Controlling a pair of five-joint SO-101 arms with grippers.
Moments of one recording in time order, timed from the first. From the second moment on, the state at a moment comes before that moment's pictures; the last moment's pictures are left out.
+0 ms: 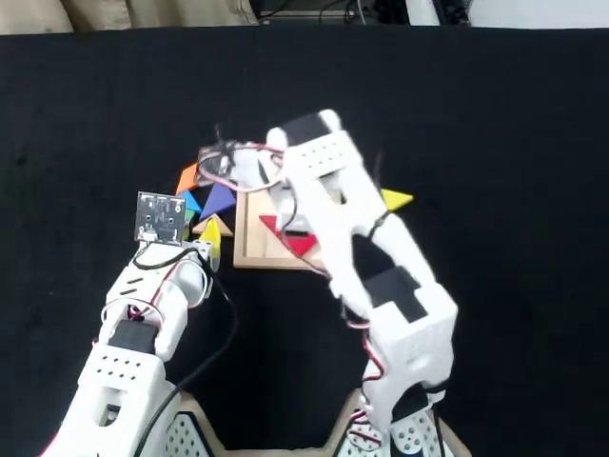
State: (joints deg) left arm 5.2 -63.4 88.0 15.0 1.5; right arm -23.1 21.1 -14.3 92.0 59.6
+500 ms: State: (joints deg) left arm 5.2 -63.4 88.0 15.0 1.5; right arm -14.2 21.6 1.4 82.9 51.9
